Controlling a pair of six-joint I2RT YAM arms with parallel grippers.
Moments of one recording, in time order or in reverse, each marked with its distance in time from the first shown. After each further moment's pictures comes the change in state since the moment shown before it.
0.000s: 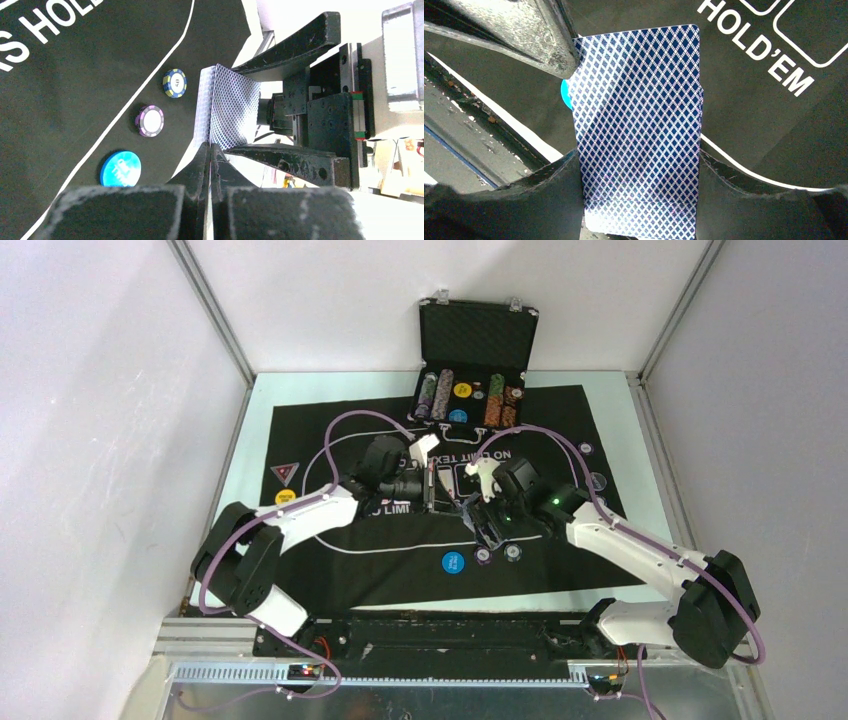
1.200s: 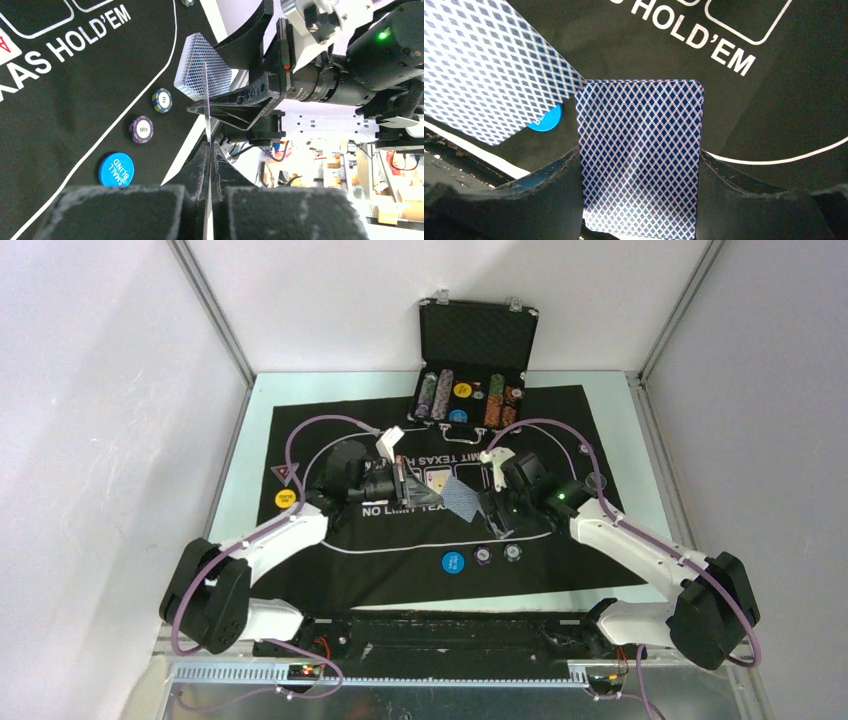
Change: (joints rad) left arm 0.112 -0.216 -0.163 0.157 0.020 -0.106; right arm -0.067 0.000 0.000 0.002 0.121 0.046
